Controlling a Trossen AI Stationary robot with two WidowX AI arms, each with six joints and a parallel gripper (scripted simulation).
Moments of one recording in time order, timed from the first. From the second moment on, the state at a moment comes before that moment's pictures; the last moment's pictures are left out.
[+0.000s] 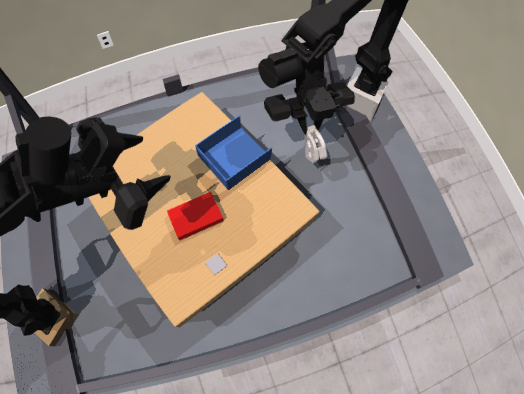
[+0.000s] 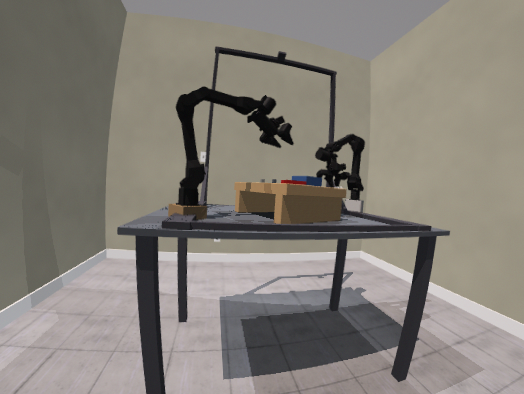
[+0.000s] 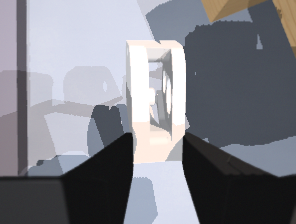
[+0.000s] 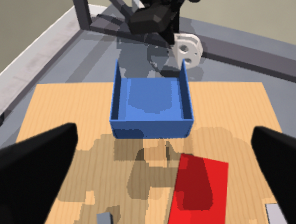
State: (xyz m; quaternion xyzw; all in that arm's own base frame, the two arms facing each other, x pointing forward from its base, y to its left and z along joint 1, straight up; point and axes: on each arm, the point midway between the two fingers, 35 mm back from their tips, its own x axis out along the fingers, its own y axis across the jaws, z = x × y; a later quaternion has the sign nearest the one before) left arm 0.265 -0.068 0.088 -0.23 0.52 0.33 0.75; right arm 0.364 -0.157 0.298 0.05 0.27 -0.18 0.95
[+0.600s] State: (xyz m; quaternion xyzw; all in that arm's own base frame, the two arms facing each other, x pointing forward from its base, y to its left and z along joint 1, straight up) left arm 0.265 -0.068 0.088 -0.30 0.49 0.43 0.70; right arm 0.364 -0.157 0.298 0.05 0.27 -0.18 0.95
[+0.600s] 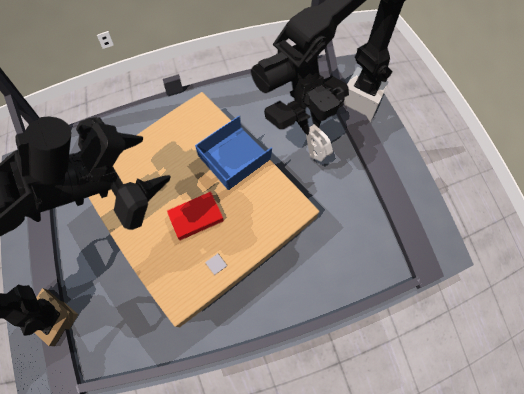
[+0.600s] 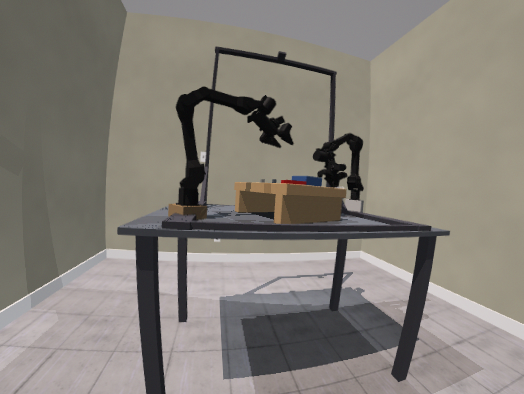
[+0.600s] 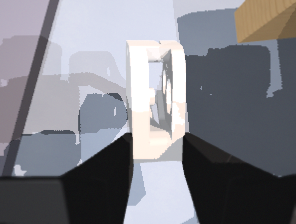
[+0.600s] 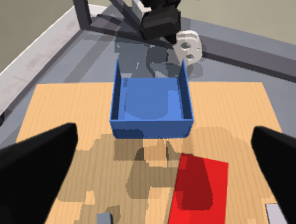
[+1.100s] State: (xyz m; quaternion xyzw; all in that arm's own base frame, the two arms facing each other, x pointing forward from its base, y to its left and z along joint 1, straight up) left arm 0.268 -0.070 0.087 -0.34 0.46 0.46 0.68; right arm 0.364 -0.157 0.298 0.05 0.27 -0.18 0.95
